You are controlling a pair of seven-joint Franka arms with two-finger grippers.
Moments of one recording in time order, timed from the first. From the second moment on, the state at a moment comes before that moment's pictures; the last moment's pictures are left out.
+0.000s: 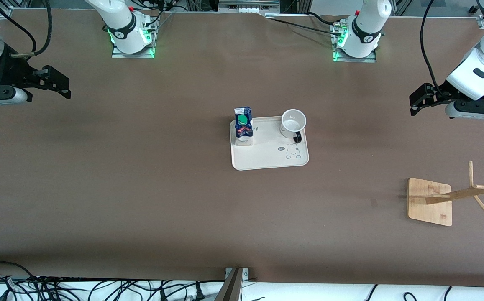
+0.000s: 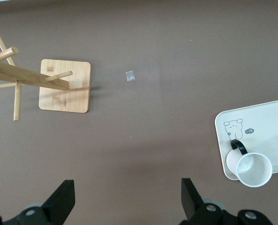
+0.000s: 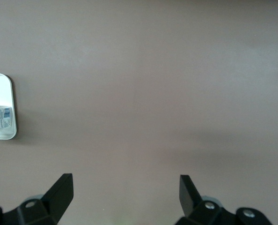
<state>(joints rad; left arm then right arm) 0.06 -0.03 -0.15 -1.70 0.04 1.73 0.00 0.15 0.03 -0.03 -1.51 0.00 1.51 0.03</state>
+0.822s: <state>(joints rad) 0.06 -0.03 -0.15 -1.70 0.04 1.73 0.00 0.17 0.06 -0.02 -1.51 0.00 1.55 0.03</state>
